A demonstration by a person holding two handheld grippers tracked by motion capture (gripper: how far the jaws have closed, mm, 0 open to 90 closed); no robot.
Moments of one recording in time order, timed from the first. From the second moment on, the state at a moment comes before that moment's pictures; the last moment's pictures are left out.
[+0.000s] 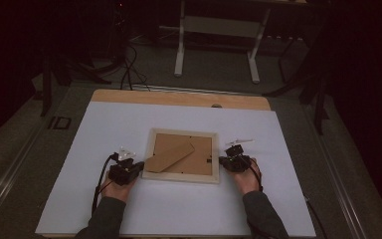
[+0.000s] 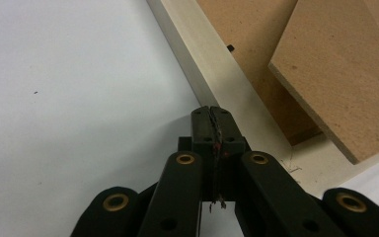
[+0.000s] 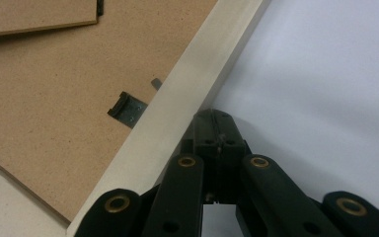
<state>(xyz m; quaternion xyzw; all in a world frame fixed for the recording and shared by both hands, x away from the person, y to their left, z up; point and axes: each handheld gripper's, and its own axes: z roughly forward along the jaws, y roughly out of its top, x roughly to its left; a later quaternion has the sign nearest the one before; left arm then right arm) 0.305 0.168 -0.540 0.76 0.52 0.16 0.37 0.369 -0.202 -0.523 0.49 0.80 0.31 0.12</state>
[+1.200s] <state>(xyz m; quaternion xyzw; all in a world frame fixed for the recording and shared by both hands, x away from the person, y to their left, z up) 0.301 0.167 -0.539 0.76 0.51 0.16 0.36 0.373 -0.200 -0.524 0.48 0.81 0.31 0.13</state>
